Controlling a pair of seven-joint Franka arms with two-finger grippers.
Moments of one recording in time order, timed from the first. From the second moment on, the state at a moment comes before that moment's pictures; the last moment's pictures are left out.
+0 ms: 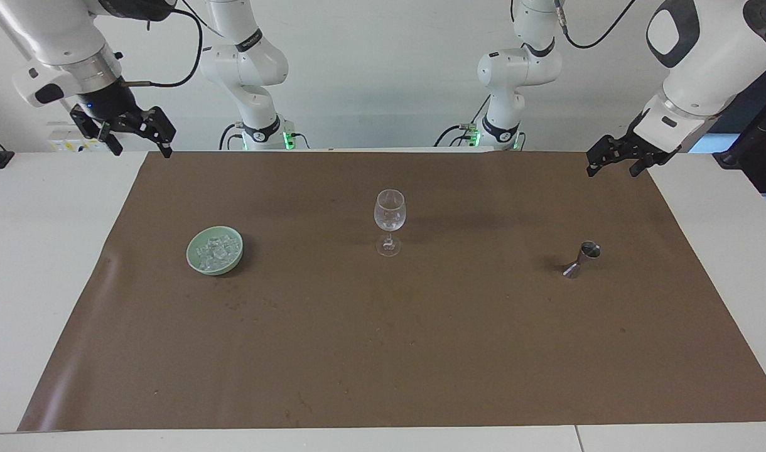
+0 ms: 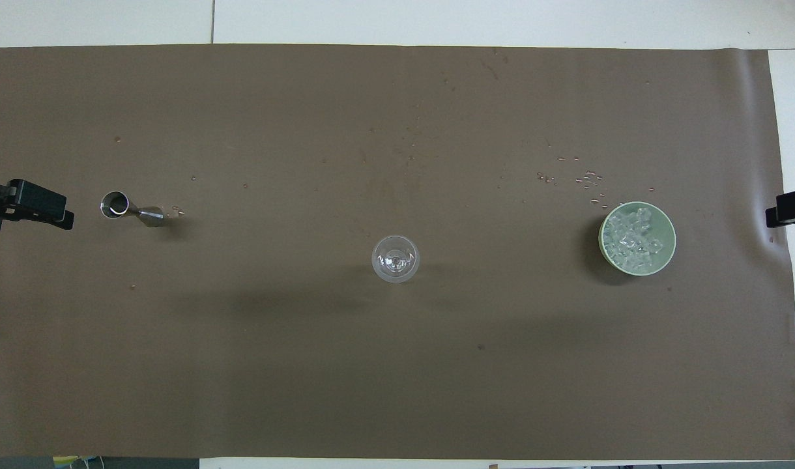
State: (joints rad) left arm 0.03 0.00 -0.04 -1.61 -0.03 1.47 0.06; right arm -0.07 -0.10 -0.04 -1.63 -0.02 1.50 -0.03
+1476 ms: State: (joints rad) left arm 0.04 0.00 -0.04 -1.61 -0.03 1.35 0.06; right arm -0.07 -0.10 -0.04 -1.63 -0.02 1.50 -0.03
